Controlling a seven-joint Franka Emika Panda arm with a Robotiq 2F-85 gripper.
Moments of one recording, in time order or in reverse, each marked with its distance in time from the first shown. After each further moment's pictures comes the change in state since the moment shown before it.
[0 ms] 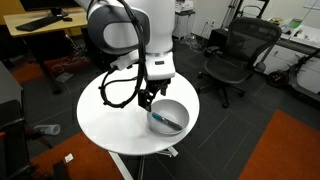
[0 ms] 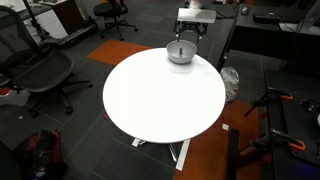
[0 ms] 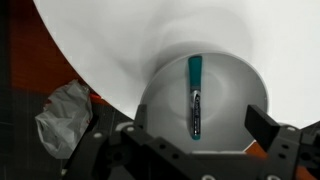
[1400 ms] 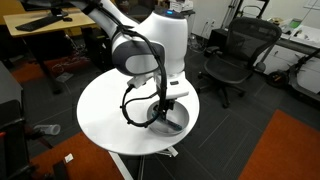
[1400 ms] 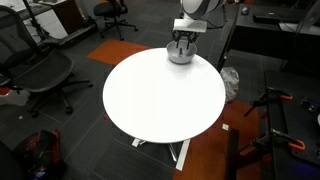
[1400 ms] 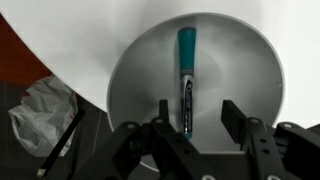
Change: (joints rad) arm -0.035 0.185 0.000 0.146 0.062 0.067 -0.093
